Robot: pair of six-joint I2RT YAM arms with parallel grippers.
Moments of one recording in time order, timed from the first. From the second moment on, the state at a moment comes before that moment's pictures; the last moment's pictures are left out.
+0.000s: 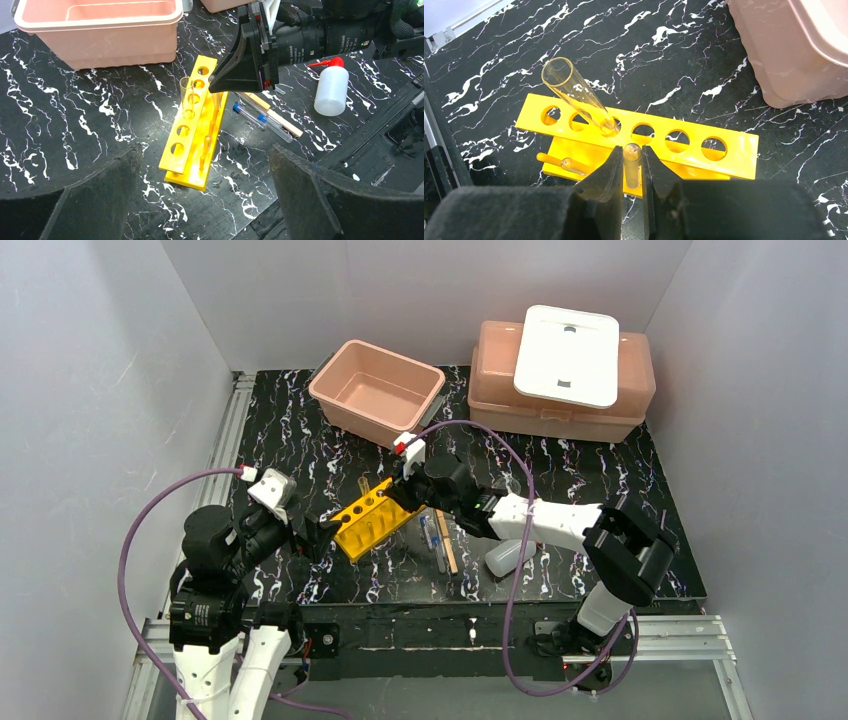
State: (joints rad) left arm -0.07 0.42 0.92 -0.80 0.56 0.10; right arm 0.99 1.63 0.98 0.33 -0.04 0.12
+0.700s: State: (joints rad) left arm -0.07 0.42 0.92 -0.80 0.56 0.11; right arm 1.00 1.65 0.94 0.39 -0.01 0.12
